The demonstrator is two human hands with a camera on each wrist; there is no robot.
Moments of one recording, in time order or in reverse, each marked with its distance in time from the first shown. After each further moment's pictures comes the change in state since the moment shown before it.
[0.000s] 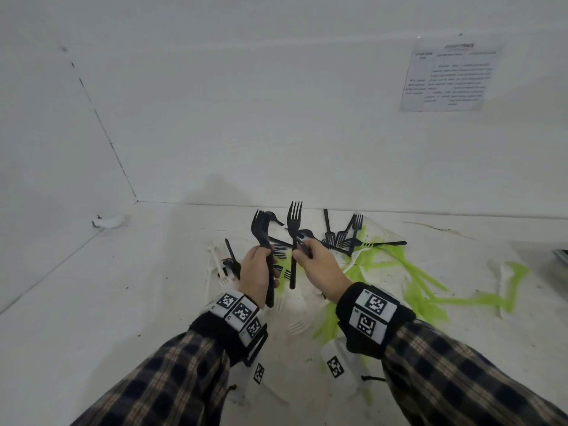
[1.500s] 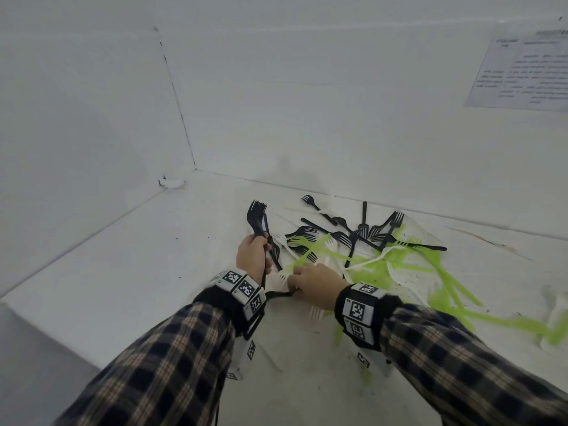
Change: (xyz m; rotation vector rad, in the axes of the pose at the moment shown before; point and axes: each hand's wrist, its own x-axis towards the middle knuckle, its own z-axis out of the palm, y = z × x) left_hand -0.017 -0.008 -0.042 0.020 0.313 0.053; right_hand -0.023 0.021 0.022 -1.156 -0.694 -0.609
